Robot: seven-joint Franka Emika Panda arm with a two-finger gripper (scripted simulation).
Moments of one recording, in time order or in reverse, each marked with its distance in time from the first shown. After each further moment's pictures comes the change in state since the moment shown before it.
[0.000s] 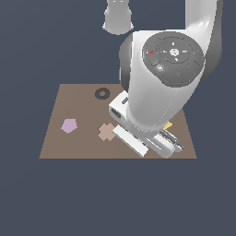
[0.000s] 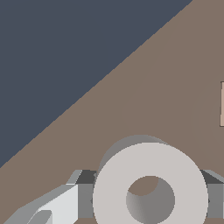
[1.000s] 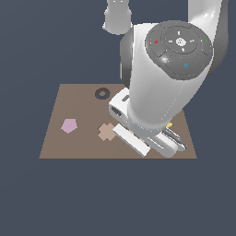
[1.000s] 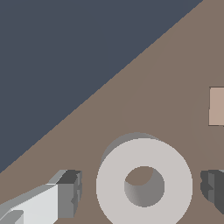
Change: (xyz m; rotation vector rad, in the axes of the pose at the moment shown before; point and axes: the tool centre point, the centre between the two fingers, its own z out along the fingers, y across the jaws) arm 0.000 -0.001 -0.011 0.000 0.001 -0.009
